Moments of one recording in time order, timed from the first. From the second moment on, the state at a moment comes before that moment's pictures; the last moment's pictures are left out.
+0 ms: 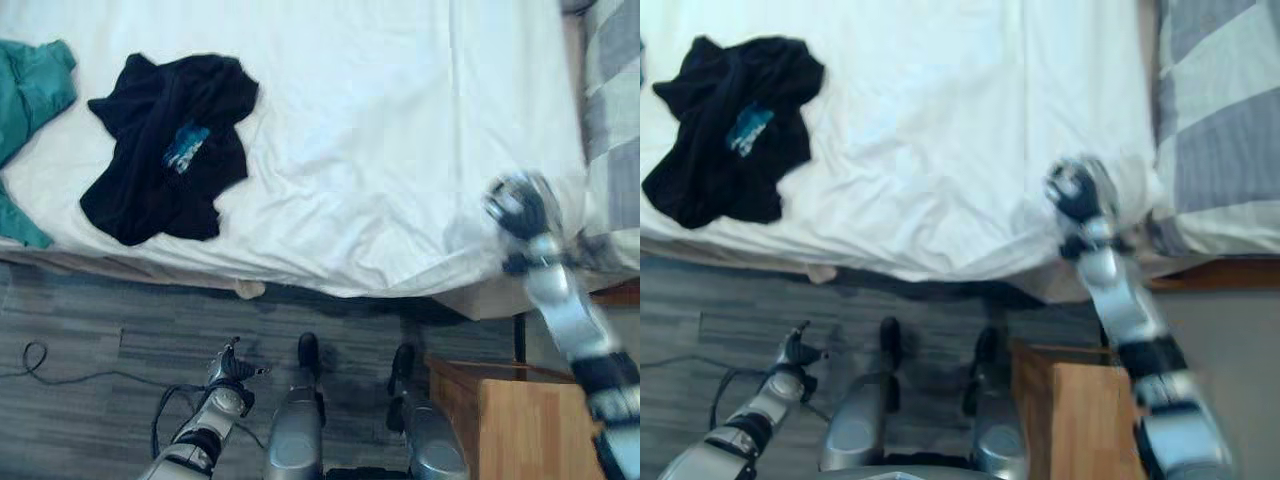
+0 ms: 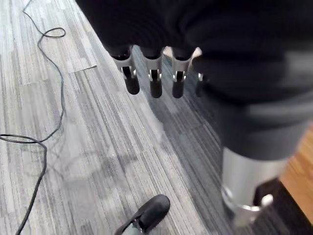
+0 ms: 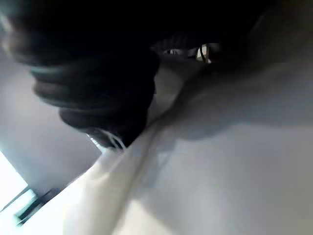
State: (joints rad) left arm -0.20 0.37 -0.26 1.09 0.10 -0.07 0.22; right arm -0.27 -0.57 0.07 0.18 -0.29 -0.07 -0.33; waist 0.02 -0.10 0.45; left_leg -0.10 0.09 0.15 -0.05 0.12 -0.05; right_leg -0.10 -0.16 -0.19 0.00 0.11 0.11
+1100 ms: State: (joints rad) left arm -0.20 0.31 -0.27 1.15 0.08 -0.05 0.24; right arm -0.53 -0.40 -0.02 0.69 0.06 -0.14 -0.58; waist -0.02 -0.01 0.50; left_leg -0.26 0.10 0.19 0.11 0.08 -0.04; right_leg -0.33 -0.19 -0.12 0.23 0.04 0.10
